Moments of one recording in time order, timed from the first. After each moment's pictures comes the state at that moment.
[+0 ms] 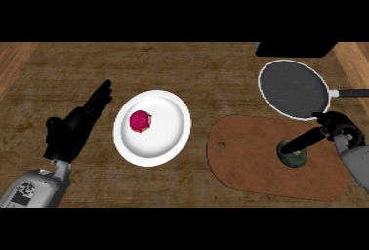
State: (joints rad) left arm -0.22 0.40 -0.24 -1.57 0.15 0.09 0.20; right arm -0.39 -0.64 0.34 -1.33 -0.07 -0.04 1.23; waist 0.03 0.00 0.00
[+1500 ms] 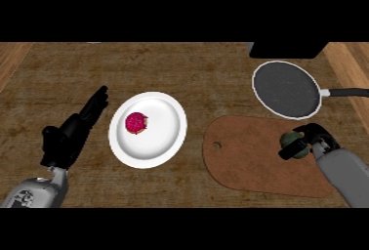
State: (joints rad) left arm -0.15 0.35 -0.19 -1.59 0.09 0.04 0.18; right arm -0.39 -0.54 0.41 -1.14 0.01 0.02 1.13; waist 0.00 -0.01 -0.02
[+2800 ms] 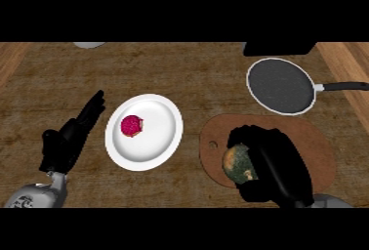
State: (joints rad) left arm -0.11 0.33 -0.16 -1.59 0.06 0.04 0.19; right arm -0.40 -0.61 0.80 -1.91 0.69 -0.17 0.74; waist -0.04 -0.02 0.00
